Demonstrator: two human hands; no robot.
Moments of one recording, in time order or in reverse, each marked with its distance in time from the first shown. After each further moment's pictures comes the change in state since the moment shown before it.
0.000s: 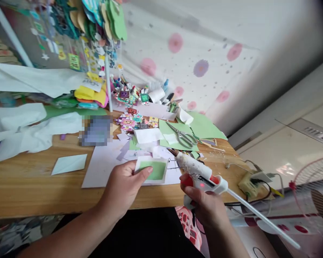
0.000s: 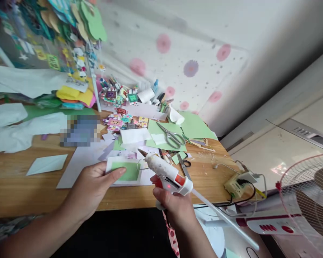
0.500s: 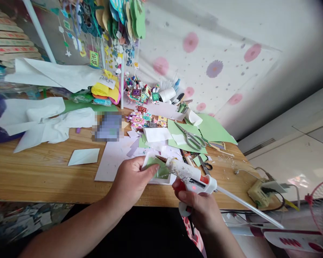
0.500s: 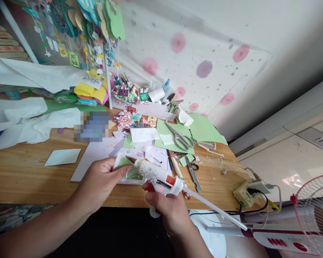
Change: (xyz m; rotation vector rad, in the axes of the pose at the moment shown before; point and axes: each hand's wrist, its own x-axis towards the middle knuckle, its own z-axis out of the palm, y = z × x) left_hand 0.001 0.006 -0.011 0.007 -0.016 0.005; right_hand -0.001 0.003 0.036 0.012 -0.161 0.092
